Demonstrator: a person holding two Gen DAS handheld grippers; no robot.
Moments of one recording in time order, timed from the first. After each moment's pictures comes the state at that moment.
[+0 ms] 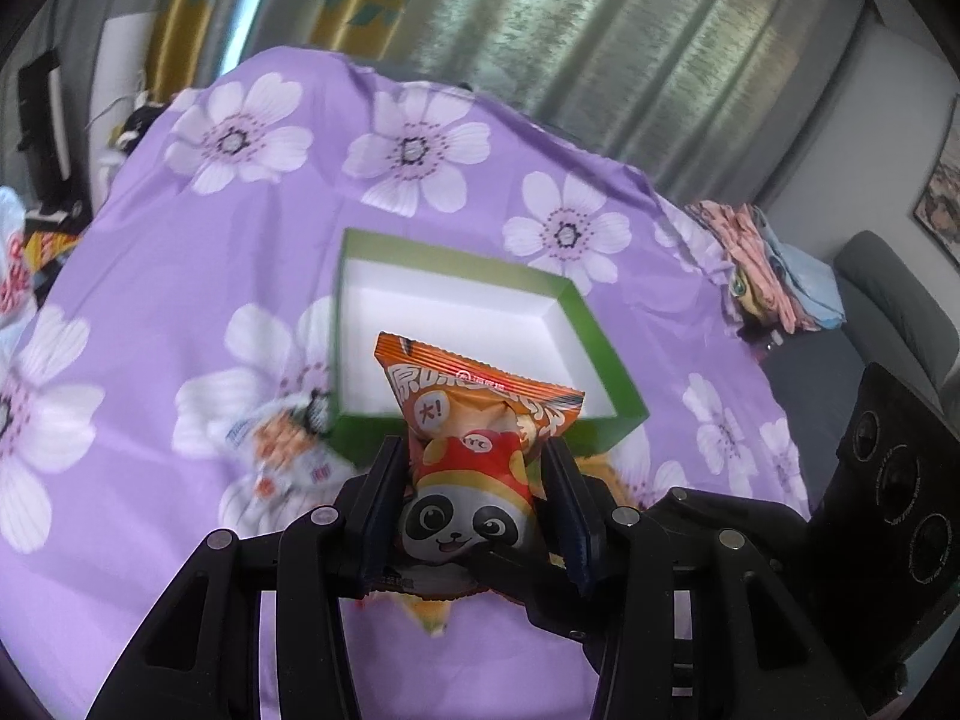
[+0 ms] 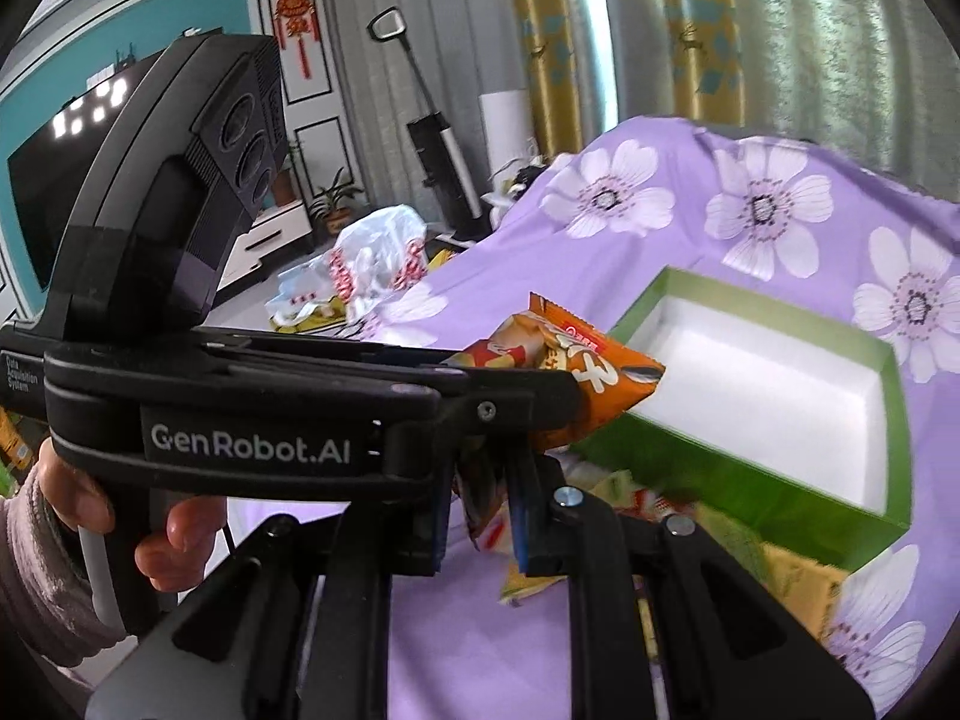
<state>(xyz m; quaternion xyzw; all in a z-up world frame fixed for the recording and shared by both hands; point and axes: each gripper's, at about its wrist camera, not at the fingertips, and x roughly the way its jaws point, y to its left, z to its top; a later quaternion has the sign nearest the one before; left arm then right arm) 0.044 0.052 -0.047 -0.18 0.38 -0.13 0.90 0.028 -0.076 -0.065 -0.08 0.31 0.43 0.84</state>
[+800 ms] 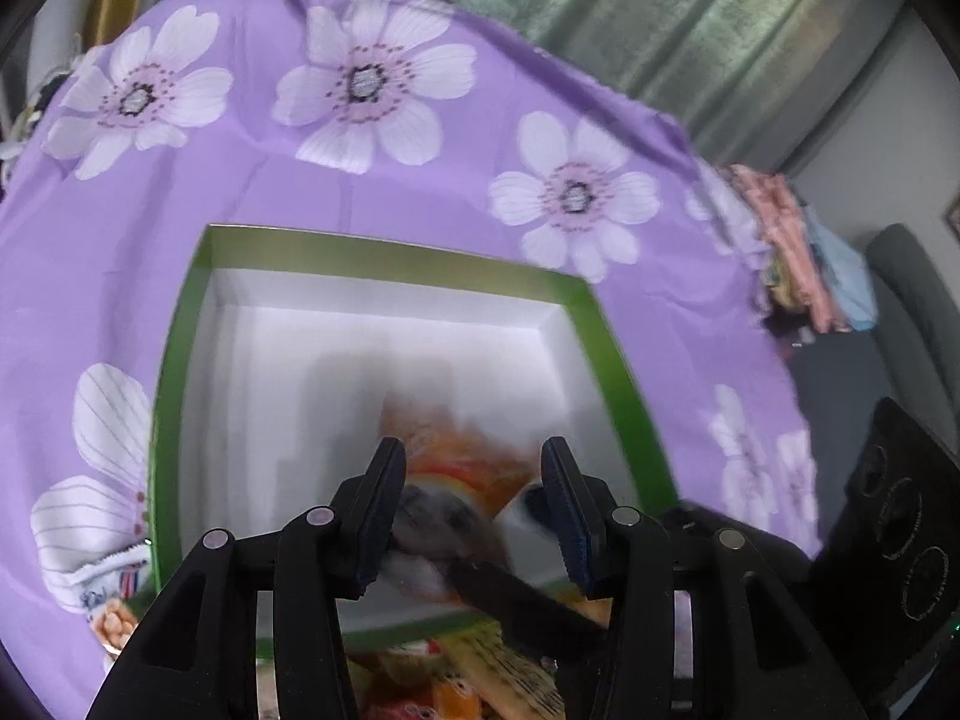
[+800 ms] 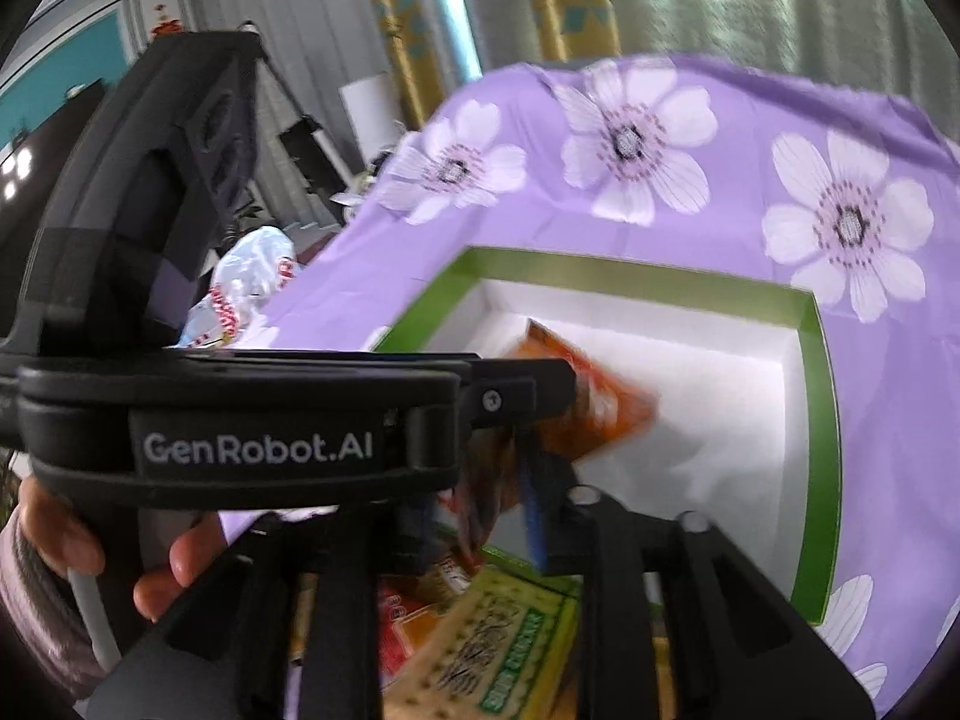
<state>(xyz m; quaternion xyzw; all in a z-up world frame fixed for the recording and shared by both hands) 0.185 0.000 -0.086 -0.18 0.45 -0.14 0.86 0.168 -0.120 -0.089 -0.02 0.38 0.34 0.86</state>
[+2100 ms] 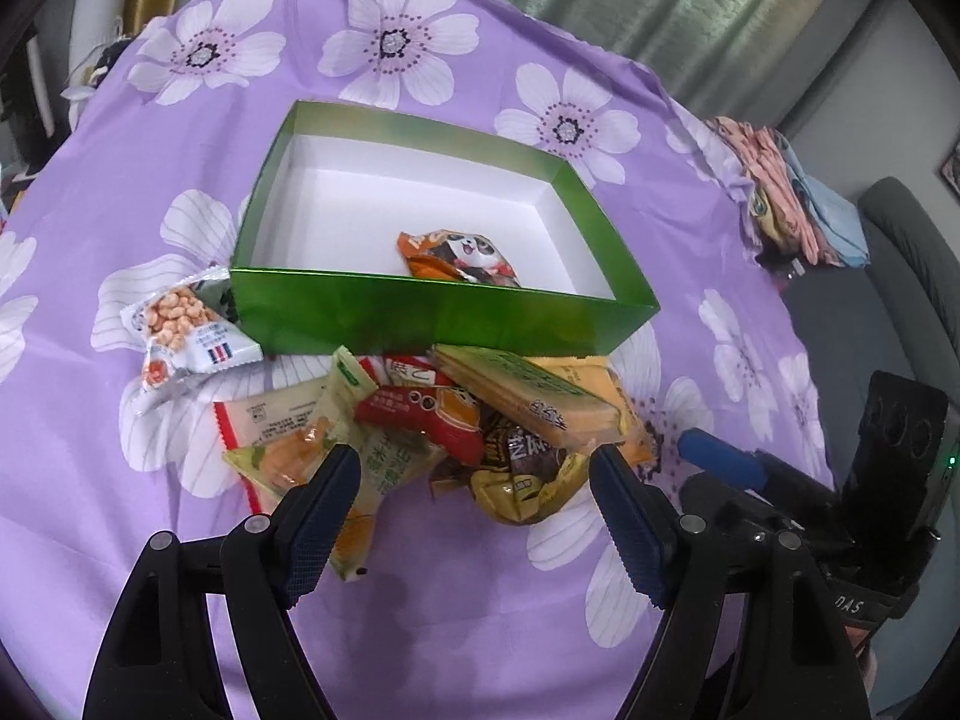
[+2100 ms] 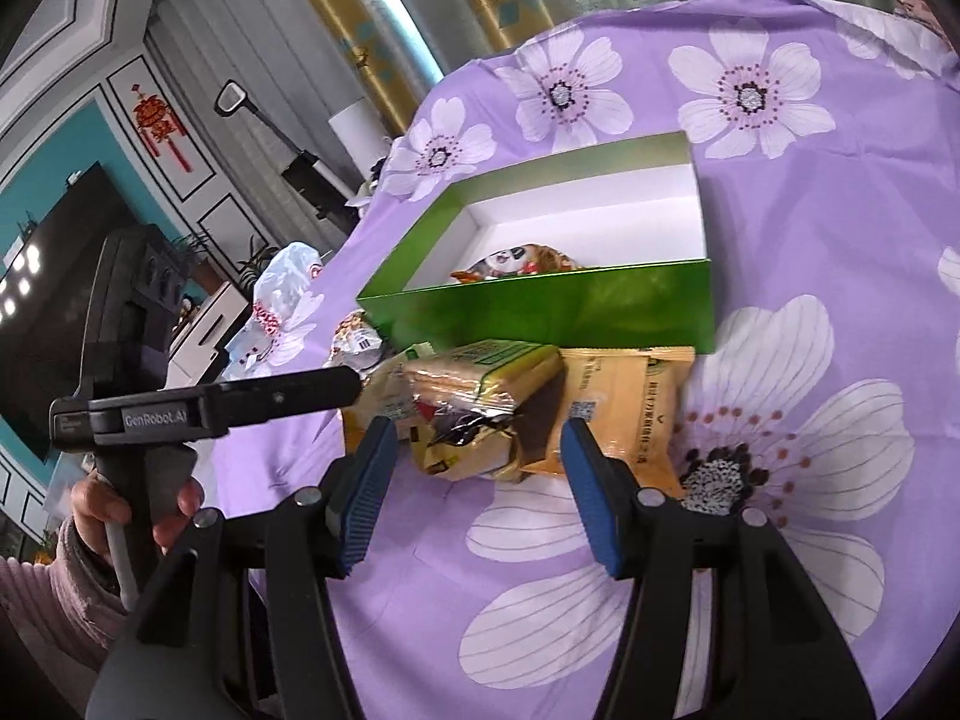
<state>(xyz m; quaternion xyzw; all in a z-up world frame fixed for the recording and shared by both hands) 0.045 -0.006 -0.100 -0.17 0.46 -0.13 0.86 0.056 -0.224 -0.111 0.09 0.40 0.34 0.85</state>
